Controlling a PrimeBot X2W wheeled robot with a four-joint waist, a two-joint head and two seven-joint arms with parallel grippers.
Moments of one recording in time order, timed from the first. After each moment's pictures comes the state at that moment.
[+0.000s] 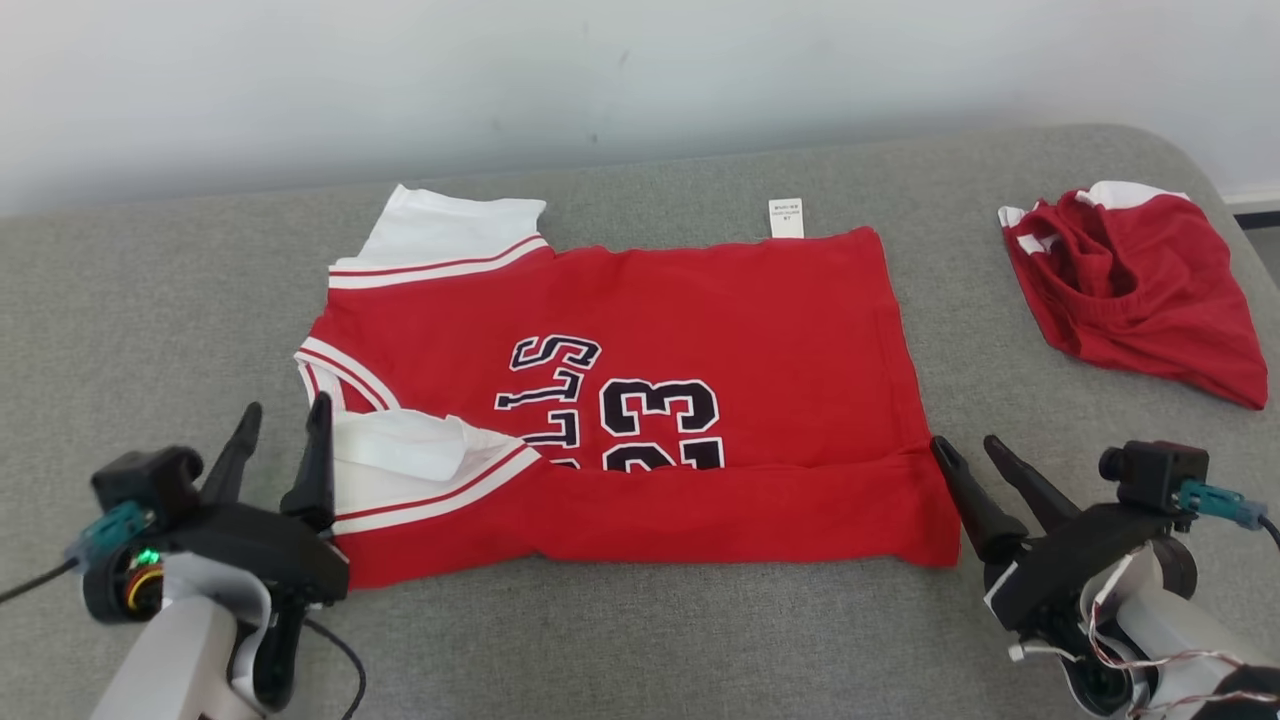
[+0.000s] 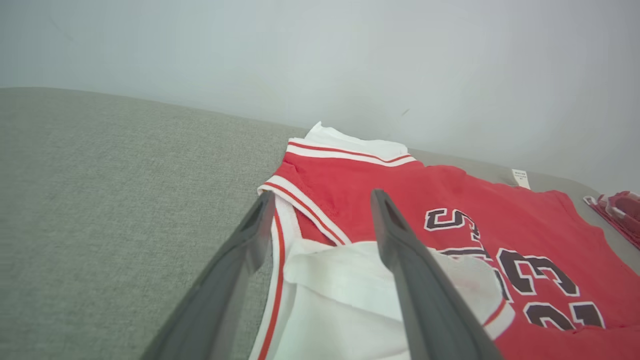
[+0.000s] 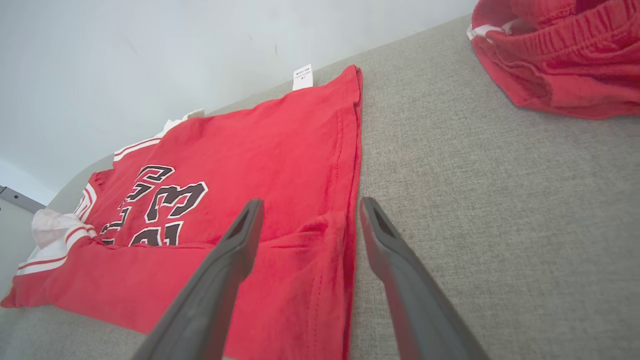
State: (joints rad) left arm -0.54 0.28 -0.29 0.72 -0.69 -0.12 -0.25; right arm -0.49 -0.56 0.72 0.54 1.14 0.13 -0.21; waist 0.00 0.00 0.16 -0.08
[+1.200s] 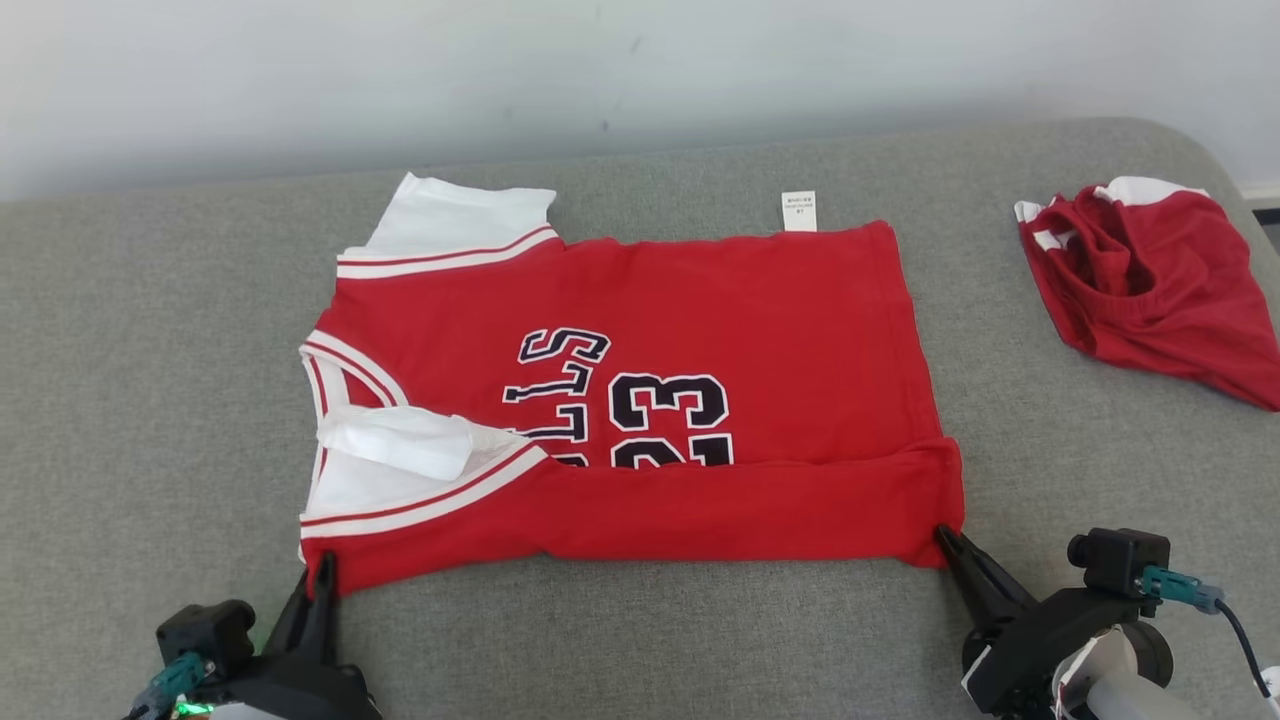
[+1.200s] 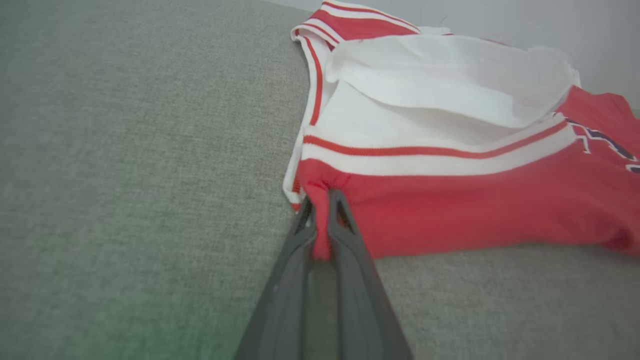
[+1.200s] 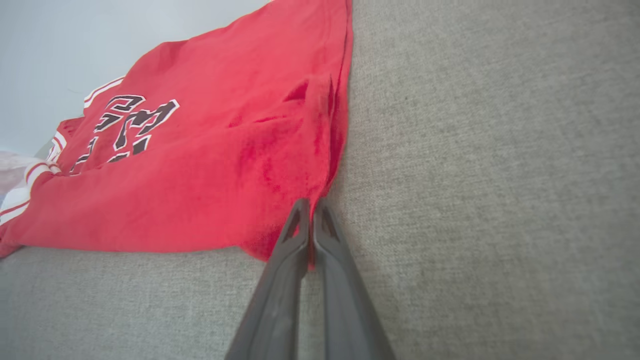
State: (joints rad) left arm -0.33 0.23 -0.26 0.74 -0.58 -0.11 -0.27; right arm -0.37 -0.49 0.71 0.60 1.08 0.13 -0.25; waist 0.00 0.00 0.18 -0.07
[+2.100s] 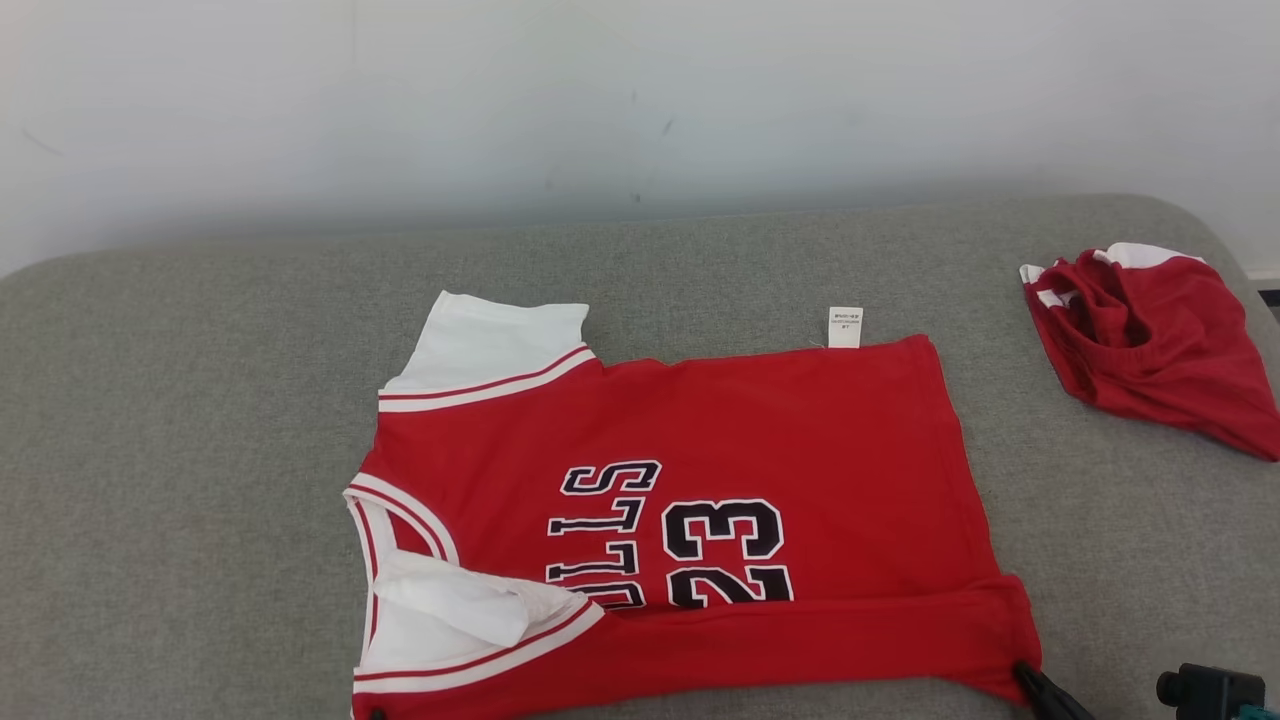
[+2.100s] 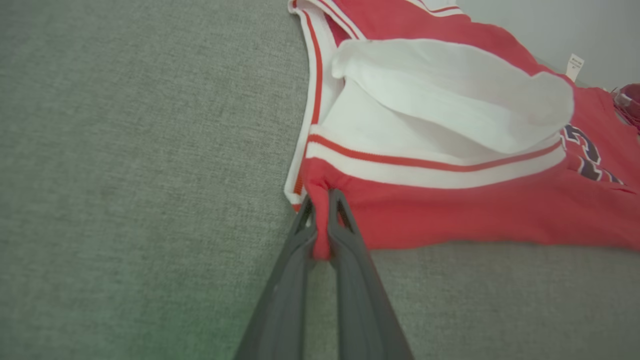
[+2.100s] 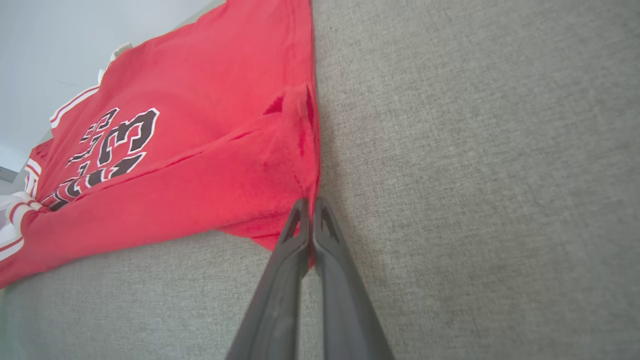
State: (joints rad) left arm 0.03 0.23 -0.28 0.41 -0.63 -0.02 -0.19; right arm -0.06 -0.59 0.57 0.44 1.12 0.13 -0.21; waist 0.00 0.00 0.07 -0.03
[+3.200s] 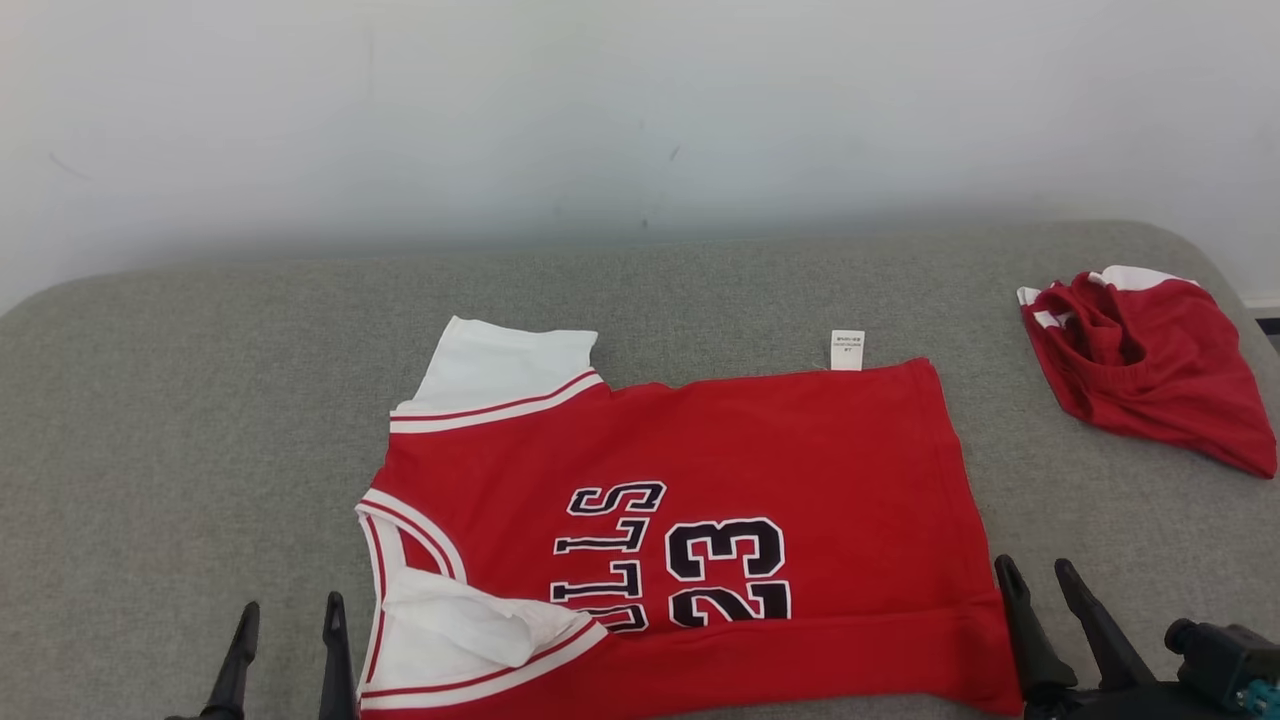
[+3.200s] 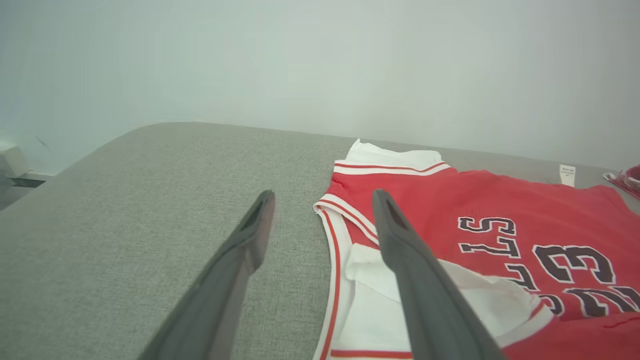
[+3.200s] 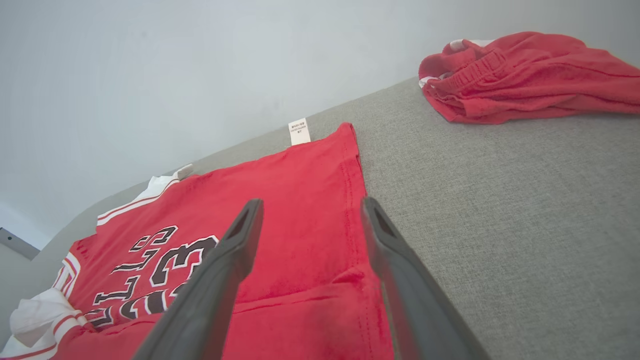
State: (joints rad) left arm 0.04 0.22 -0.14 0.15 -0.39 0.07 -0.26; right arm -0.01 -0.37 0.21 0.29 0.75 0.13 -0.25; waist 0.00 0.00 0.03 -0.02
